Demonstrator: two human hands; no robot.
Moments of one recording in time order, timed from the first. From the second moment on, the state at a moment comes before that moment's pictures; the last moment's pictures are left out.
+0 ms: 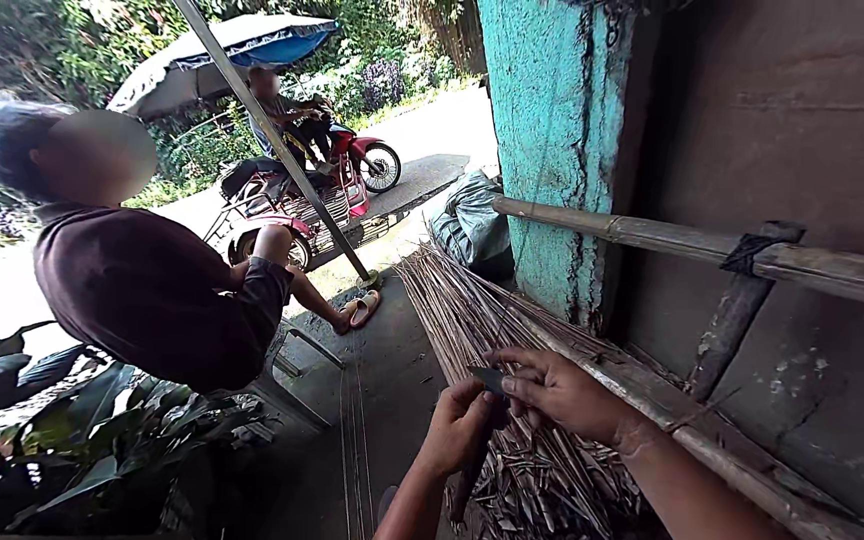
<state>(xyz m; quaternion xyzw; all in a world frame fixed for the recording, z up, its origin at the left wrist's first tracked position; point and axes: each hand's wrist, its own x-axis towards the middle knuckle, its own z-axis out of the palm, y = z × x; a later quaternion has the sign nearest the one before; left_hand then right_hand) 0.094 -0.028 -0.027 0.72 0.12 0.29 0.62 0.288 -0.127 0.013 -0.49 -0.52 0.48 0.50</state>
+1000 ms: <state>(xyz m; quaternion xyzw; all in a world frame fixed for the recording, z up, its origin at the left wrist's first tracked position) 0.086 -0.014 -0.036 0.60 0.13 0.36 0.70 0.297 -0.135 0.020 -0.48 -0.56 0.48 0.47</state>
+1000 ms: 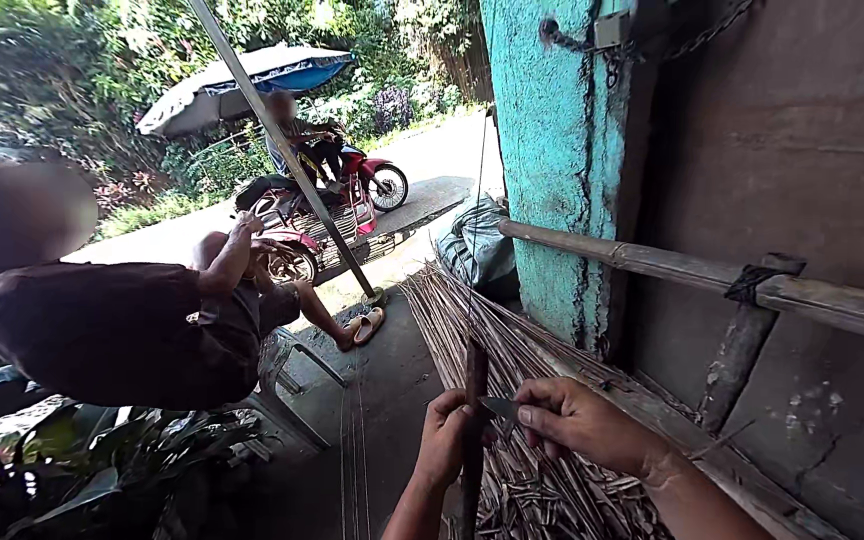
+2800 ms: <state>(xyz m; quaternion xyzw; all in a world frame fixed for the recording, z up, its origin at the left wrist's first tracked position) 0.082 -0.032 -0.013 0.68 0.09 0.22 0.69 0.356 -0.156 0.027 -0.44 -0.59 0.33 0.59</state>
